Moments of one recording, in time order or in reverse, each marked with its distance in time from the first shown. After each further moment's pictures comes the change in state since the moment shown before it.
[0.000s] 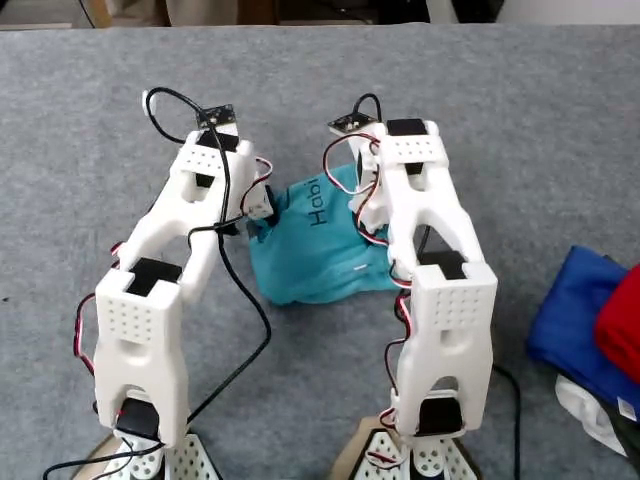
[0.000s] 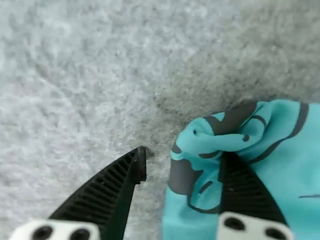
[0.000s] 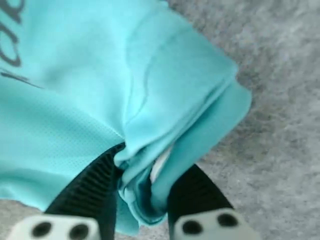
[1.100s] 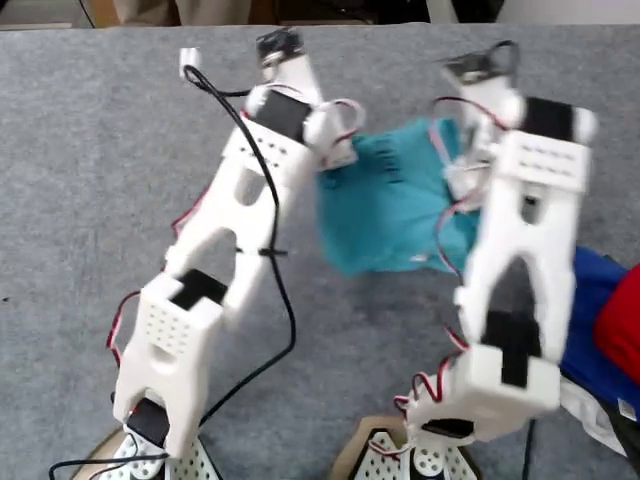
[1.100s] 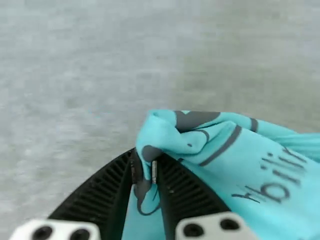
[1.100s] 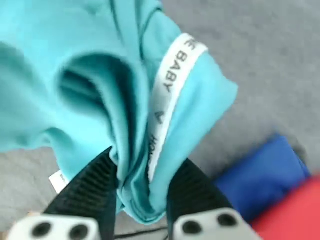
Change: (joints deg) left arm 17.0 0.8 -44.7 16.9 13.0; right arm 20.9 -35.4 0.8 15.9 4.7
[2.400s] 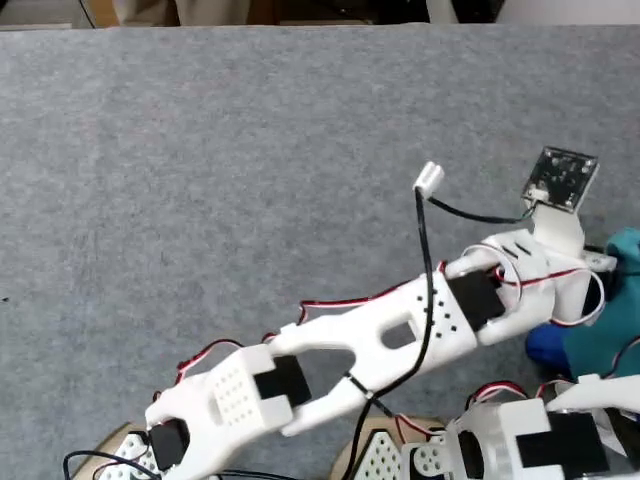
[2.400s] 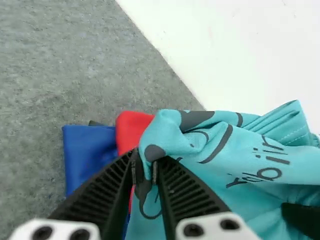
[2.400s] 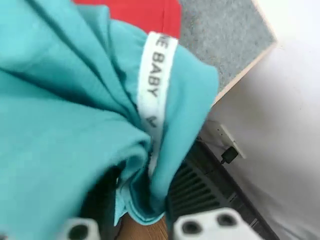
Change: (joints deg) left arm 36.6 3.8 13.7 -56.4 -3.3; right arm 67.8 -10.5 1.9 -9.6 16.1
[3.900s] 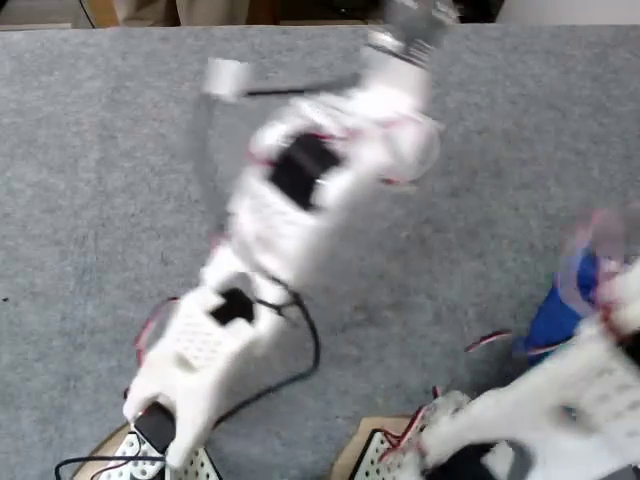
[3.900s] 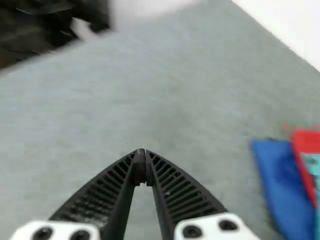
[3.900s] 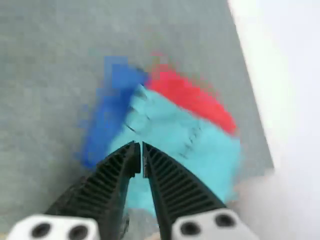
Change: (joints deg) left arm -29.3 -3.3 -51.1 65.7 -30.5; right arm -38.0 -34.3 7.2 11.3 -7.6
